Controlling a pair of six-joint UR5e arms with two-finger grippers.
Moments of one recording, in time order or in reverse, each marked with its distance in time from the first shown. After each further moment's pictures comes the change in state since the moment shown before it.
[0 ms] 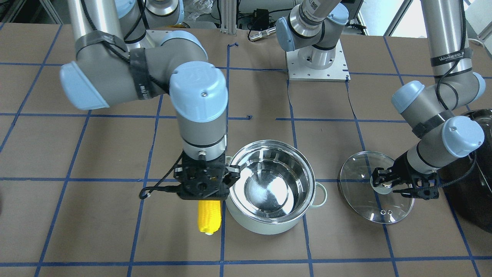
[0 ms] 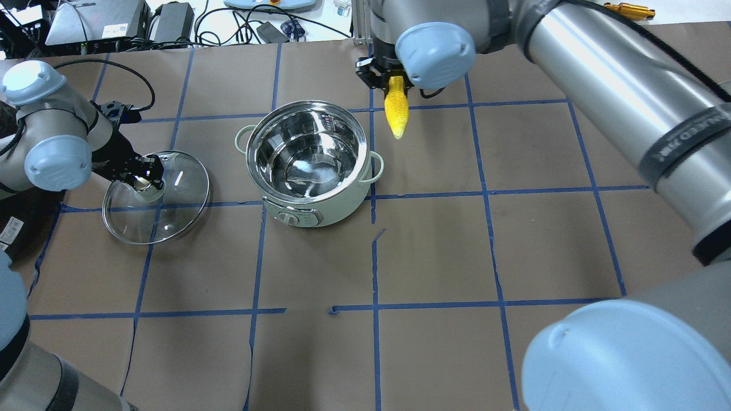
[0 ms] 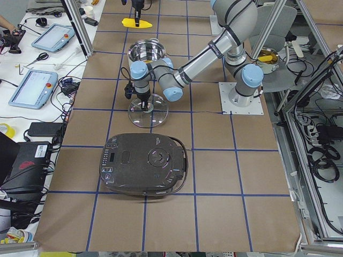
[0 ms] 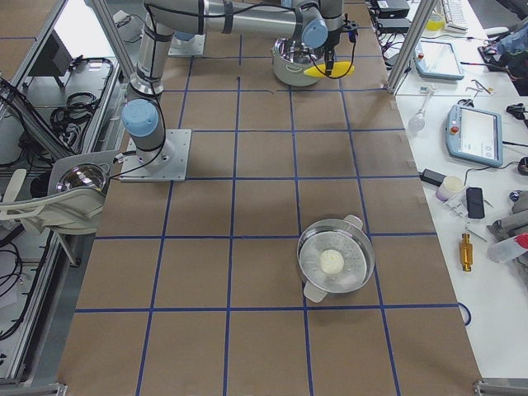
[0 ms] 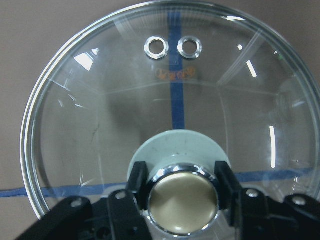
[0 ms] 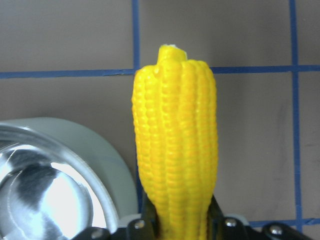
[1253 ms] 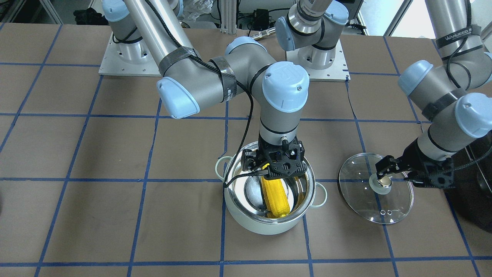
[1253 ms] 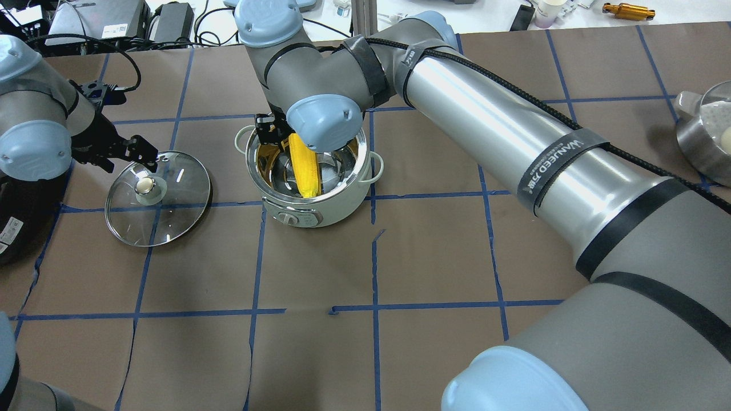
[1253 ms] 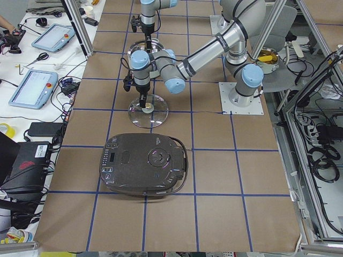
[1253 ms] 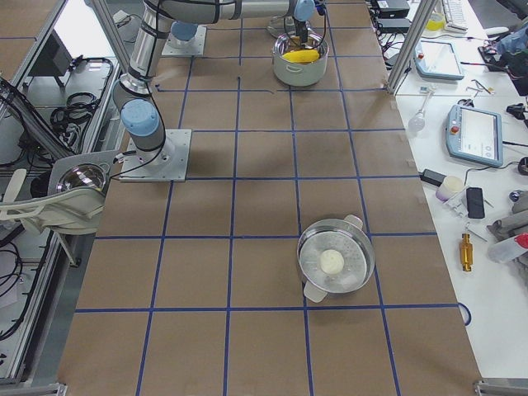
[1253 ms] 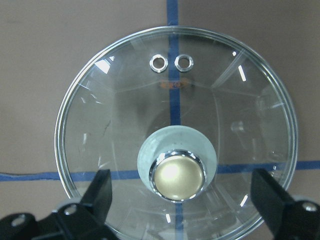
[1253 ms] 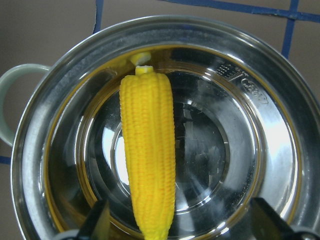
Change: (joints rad) left arm -0.012 0.121 0.040 -0.113 -0.002 -0.004; right arm 0.175 0.087 -0.027 -0.024 0.047 0.037
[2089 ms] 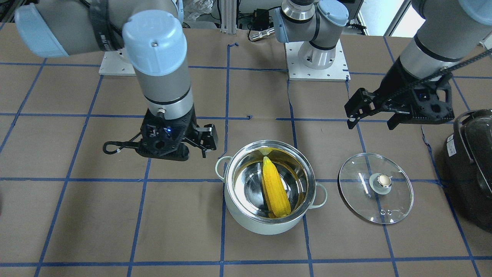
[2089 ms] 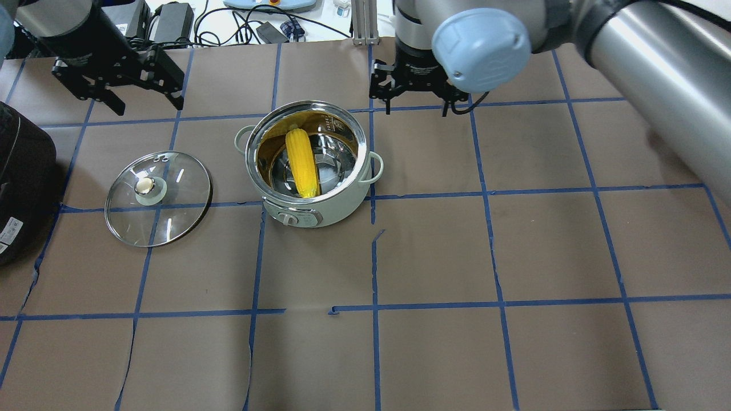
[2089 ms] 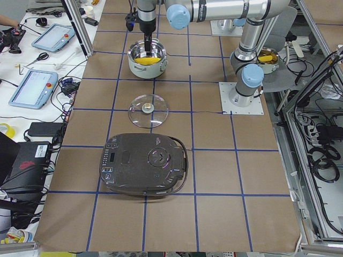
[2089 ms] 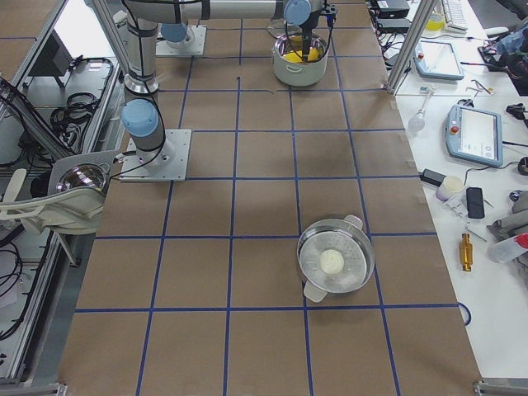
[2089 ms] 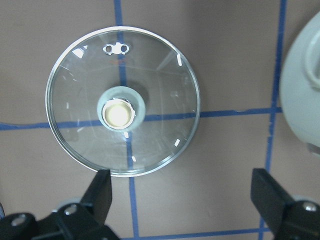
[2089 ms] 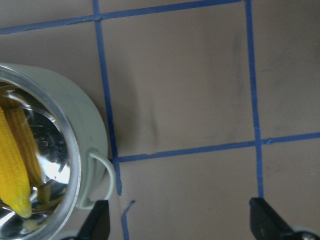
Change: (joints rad) left arm -0.304 0.205 0.310 -0.493 -0.027 -0.375; right arm -0.306 -0.340 0.233 0.171 0.004 -0.035
